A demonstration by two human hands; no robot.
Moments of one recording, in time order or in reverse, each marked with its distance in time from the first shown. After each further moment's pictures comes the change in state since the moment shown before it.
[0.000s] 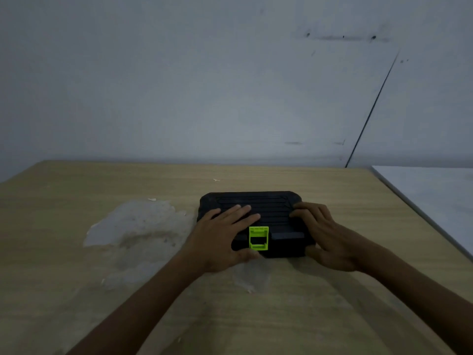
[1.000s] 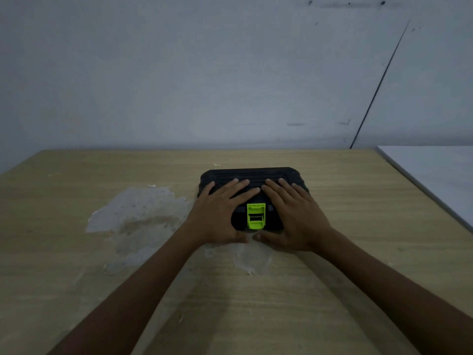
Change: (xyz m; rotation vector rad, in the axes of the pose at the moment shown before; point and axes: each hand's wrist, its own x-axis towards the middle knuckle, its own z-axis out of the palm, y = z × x) left_hand 0.021 -0.017 0.009 0.072 -0.048 -0.017; right_hand 0.040 -0.043 0.033 -0.201 0.132 0.073
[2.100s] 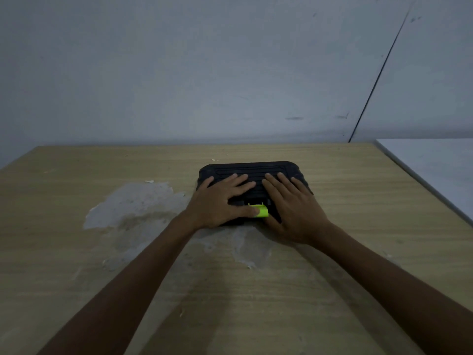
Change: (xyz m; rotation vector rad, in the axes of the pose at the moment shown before) left_hand 0.005 0.000 -0.016 -0.378 -0.127 -0.110; right_hand 0.003 -0.003 0.003 -0.045 -0.007 0.040
